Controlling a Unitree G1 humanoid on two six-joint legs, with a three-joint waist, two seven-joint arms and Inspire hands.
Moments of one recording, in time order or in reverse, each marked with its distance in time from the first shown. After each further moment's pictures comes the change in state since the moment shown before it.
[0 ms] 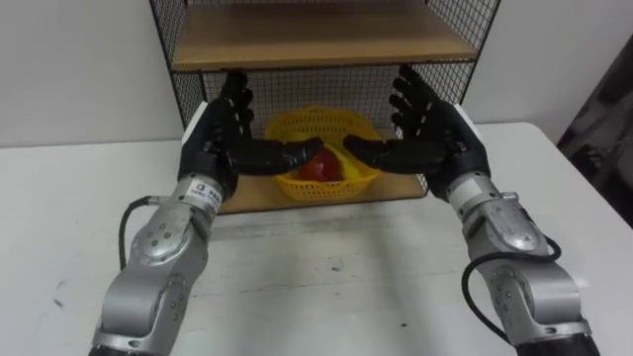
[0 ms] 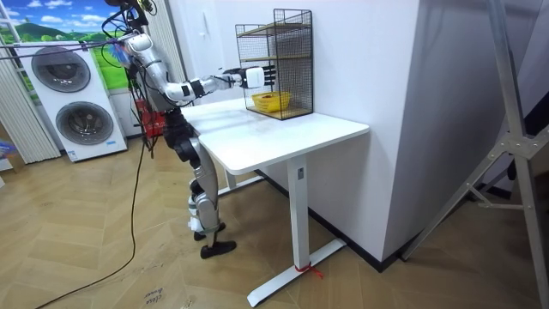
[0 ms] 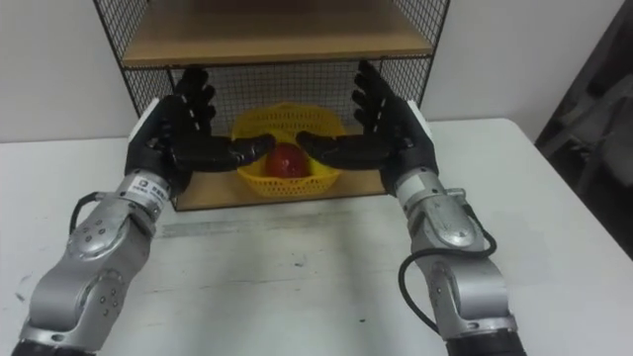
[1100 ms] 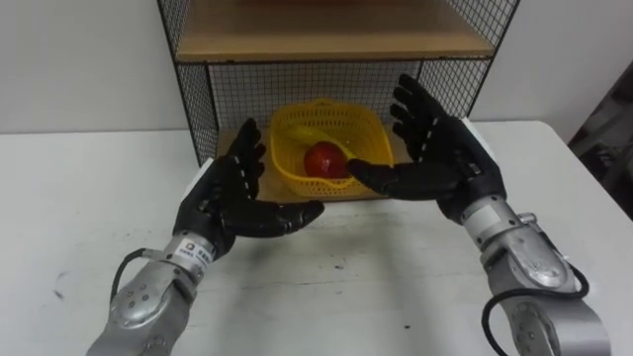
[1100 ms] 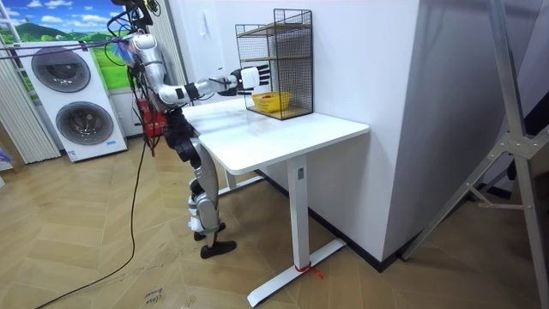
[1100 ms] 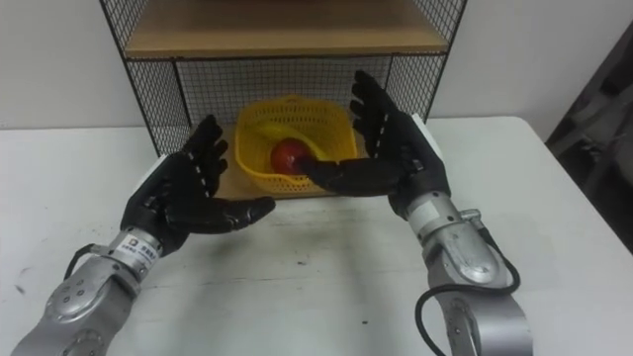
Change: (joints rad) left arm 0.241 0.038 -0.004 -0.084 -0.039 -0.095 -0.164; right arm 0.199 -0.017 -0.048 -0.224 0.022 -0.054 0.084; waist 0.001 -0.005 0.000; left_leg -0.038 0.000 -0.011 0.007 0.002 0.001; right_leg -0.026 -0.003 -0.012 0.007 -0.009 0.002
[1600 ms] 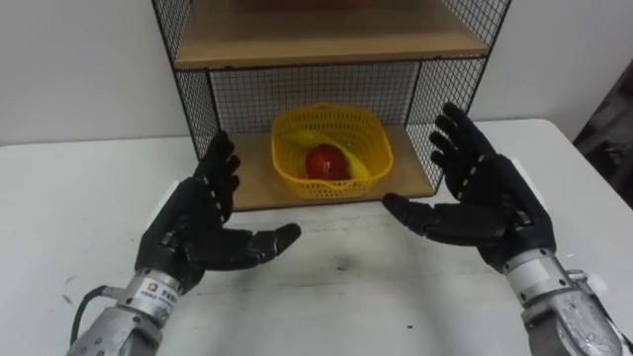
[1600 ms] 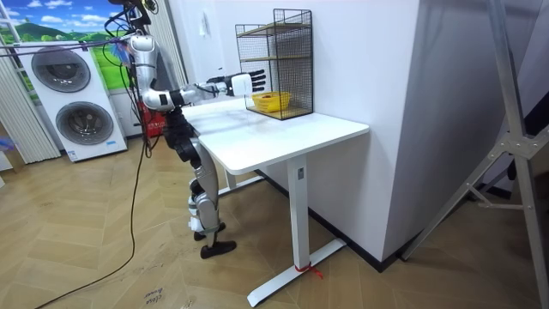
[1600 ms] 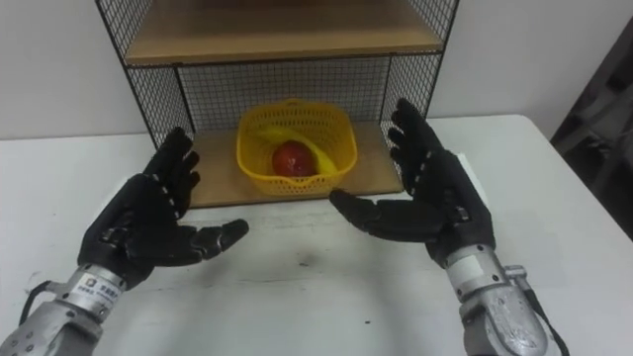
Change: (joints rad) left arm 0.210 0.020 0.089 -0.178 -0.013 -0.064 -0.084; right arm 0.240 0.000 -0.079 -0.105 0.035 -0.069 0.009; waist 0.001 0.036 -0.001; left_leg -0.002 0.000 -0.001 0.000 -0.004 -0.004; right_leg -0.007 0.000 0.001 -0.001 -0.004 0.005
